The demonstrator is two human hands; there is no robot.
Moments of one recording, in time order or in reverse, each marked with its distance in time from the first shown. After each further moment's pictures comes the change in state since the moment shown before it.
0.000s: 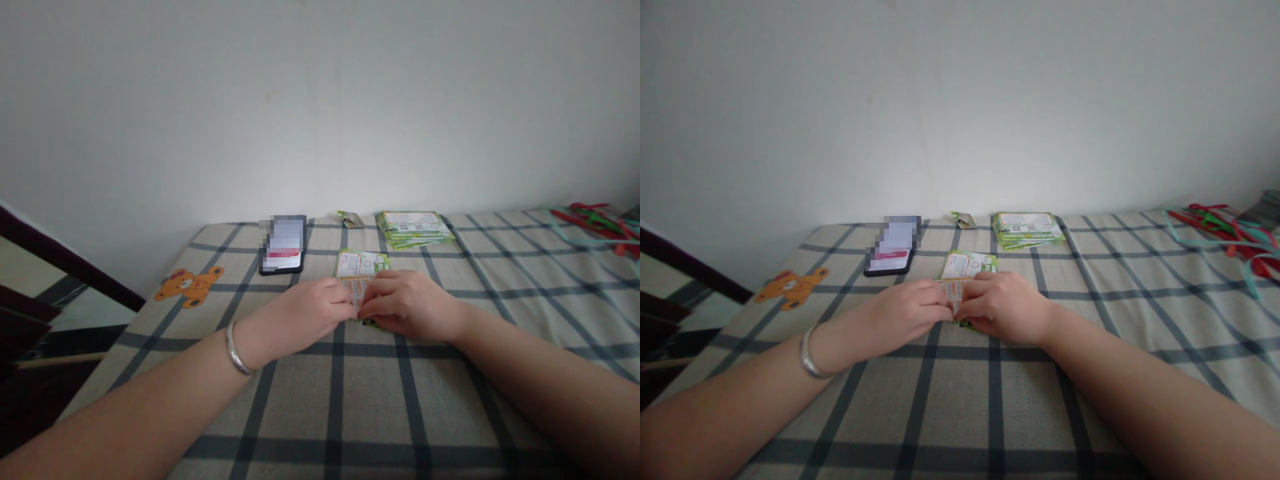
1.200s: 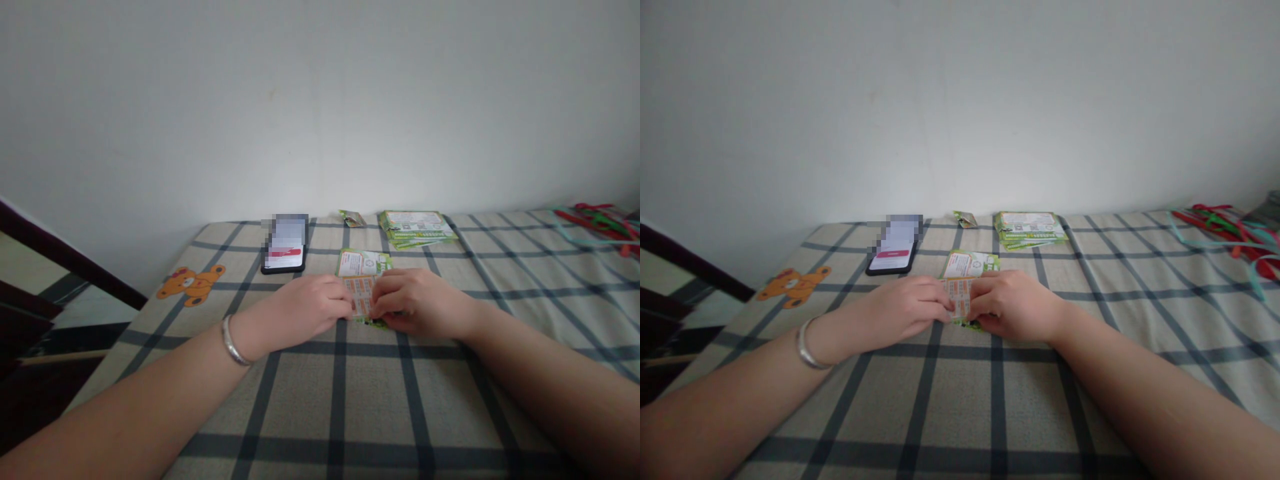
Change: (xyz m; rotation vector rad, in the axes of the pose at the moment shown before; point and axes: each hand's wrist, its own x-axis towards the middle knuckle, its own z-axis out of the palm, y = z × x) left_hand -0.003 -0.007 -0.004 -0.100 0.018 0.004; right_hand -0.004 0.002 -0.004 0.064 -0.045 -0.003
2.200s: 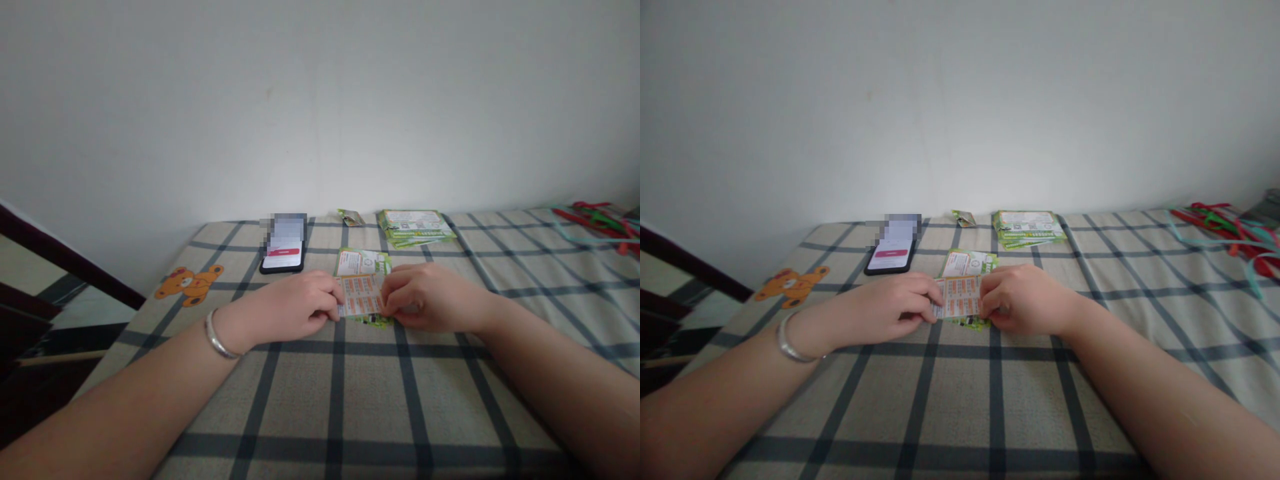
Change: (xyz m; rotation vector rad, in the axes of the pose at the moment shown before) left_hand -0.005 -0.004 -0.011 -0.172 -0.020 -0.057; right_hand -0.012 0.004 -0.014 0.070 -0.037 0.054
